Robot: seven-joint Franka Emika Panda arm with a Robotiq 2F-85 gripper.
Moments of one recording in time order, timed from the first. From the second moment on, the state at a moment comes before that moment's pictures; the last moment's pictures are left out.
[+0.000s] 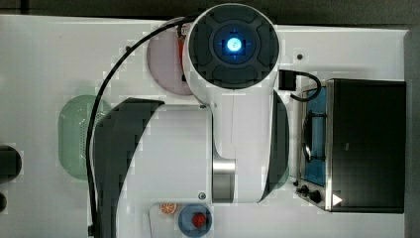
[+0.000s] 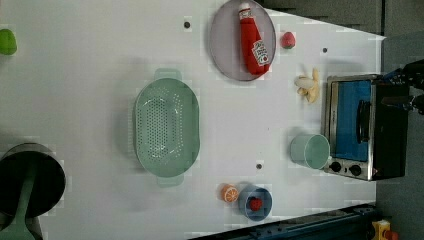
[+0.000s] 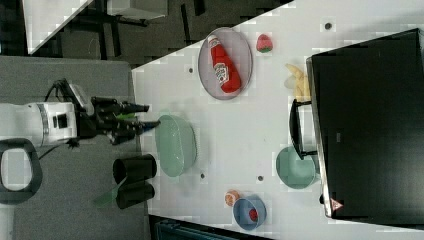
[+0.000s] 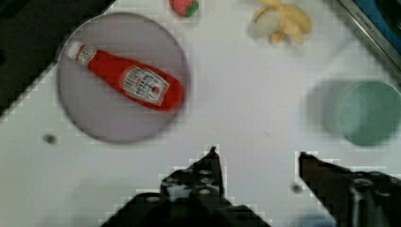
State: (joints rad) arm 0.01 -0.02 -0.01 -1.78 -0.02 0.19 0.03
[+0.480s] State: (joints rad) arm 0.00 -0.26 0.01 -1.81 0.01 0.00 0.07
